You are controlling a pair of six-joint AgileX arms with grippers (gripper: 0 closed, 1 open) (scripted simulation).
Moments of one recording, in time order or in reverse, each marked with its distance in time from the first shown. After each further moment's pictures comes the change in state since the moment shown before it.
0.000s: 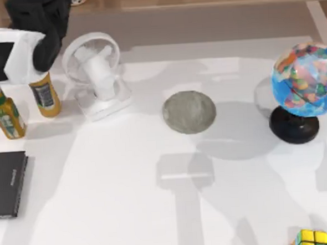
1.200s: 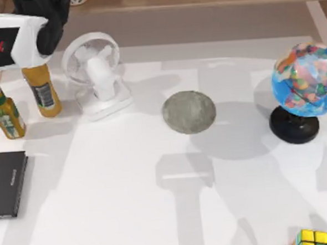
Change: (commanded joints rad) left arm 0.019 0.097 0.144 -0.048 0.021 -0.001; right arm 0.000 0.000 0.000 0.000 0.000 0.000
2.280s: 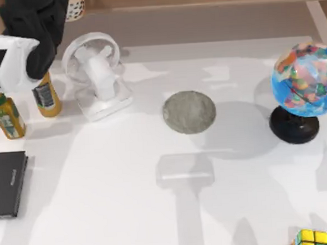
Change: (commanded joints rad) left arm -0.031 -0.167 -0.223 0.036 -0.031 0.003; right arm 0.000 0.000 0.000 0.000 0.000 0.000
